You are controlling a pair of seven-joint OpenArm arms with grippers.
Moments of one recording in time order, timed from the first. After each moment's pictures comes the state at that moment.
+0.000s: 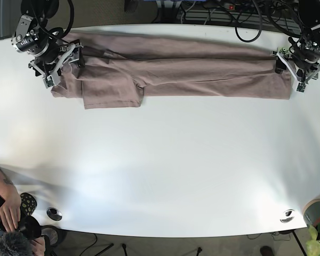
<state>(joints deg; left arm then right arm) 19.2 -15.0 -31.0 97.3 -10.9 -33.5 48.6 -22.4 13.2 31.5 104.6 24.2 39.9 -55.8</state>
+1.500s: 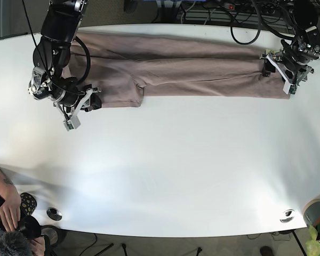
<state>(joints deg) 17.6 -12.9 -28.4 95.0 -15.7 -33.5 48.2 4.0 12.0 21.9 78.2 24.8 39.9 -58.3</state>
